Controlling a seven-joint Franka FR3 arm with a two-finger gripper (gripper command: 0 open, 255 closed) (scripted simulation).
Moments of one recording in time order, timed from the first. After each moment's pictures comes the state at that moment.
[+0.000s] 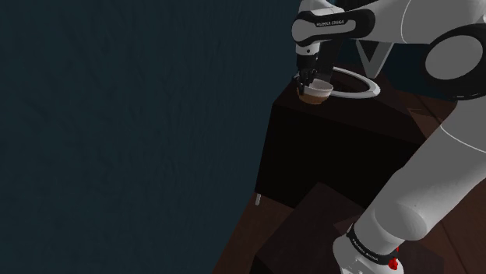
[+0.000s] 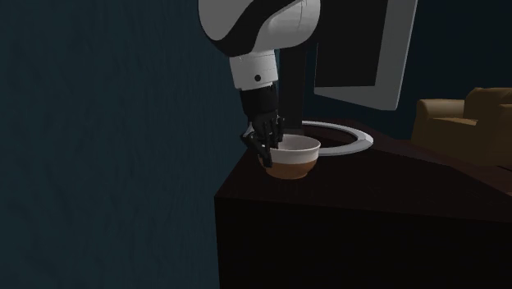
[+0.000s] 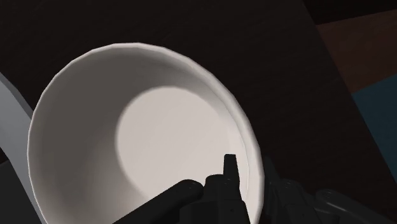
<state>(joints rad) -0.09 -0.05 -0.31 -1.80 -0.21 1.69 -0.16</state>
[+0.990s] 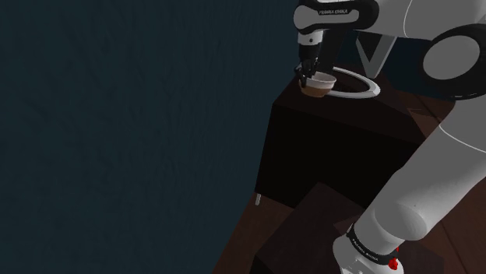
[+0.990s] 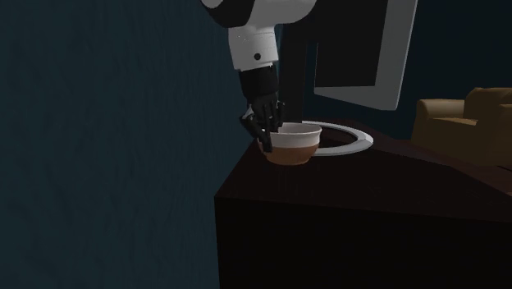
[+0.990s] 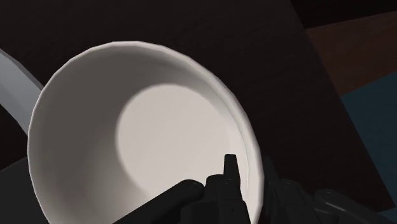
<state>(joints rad) -0.09 -0.04 -0.31 -1.70 -0.20 1.60 -0.18</state>
